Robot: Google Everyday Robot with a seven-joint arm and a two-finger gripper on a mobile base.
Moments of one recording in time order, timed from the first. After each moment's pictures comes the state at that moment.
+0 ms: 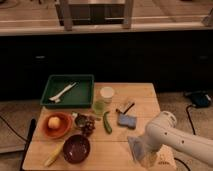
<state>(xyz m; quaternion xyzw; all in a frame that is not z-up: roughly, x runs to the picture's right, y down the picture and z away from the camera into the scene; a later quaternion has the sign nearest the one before) 0.210 0.323 0.728 -0.36 -0.04 -0.04 0.93</state>
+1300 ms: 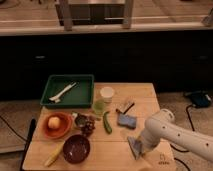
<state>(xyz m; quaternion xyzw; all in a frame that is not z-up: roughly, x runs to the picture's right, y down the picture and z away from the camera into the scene) 0.212 0.326 0.761 -0.38 -0.07 -0.05 0.92</state>
